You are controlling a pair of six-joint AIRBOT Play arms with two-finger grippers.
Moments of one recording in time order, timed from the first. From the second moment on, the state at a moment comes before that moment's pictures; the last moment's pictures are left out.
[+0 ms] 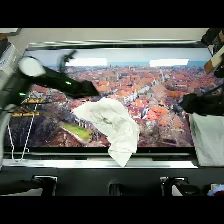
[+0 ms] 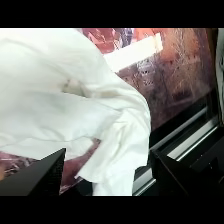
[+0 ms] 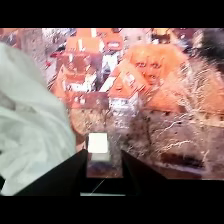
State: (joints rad) left arm -0.28 -1.45 1.64 0.93 -1.35 -1.60; right arm -0.10 -0.89 1.26 -1.28 1.46 1.60
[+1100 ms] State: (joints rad) left arm -0.02 -1.36 1.64 0.93 -1.42 -1.57; right arm 0.11 -1.05 0.32 -0.54 0.89 1.28
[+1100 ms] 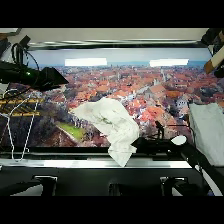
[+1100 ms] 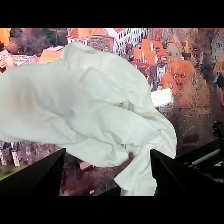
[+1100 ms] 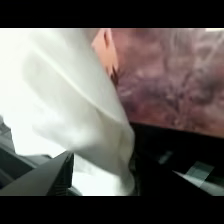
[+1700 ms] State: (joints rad) left arm 0.12 -1.38 1.33 1.00 -1.24 -1.51; right arm 0.17 -1.05 0.32 -0.43 0.97 1.17
